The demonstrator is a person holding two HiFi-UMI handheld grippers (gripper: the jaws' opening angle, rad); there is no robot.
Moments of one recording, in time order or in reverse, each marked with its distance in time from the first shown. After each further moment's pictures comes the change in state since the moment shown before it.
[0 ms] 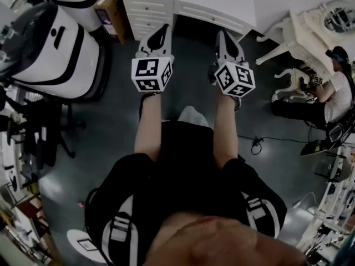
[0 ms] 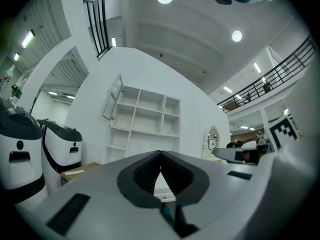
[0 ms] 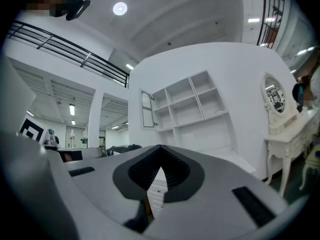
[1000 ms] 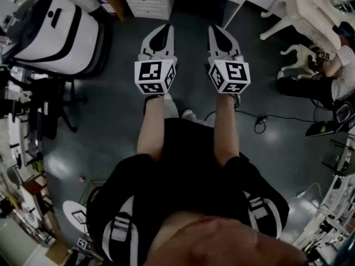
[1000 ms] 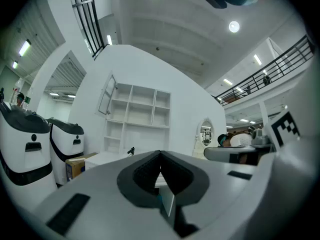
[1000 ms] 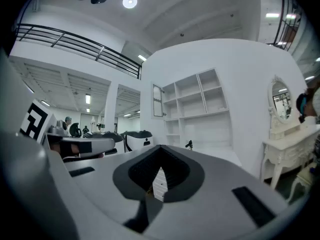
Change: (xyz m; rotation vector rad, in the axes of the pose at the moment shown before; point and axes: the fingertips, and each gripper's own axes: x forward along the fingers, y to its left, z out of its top) left arm -0.082 -0.166 -0.048 0.011 0.062 0.033; right arm -0.154 -0.031 -0.017 -0.122 0.123 0.125
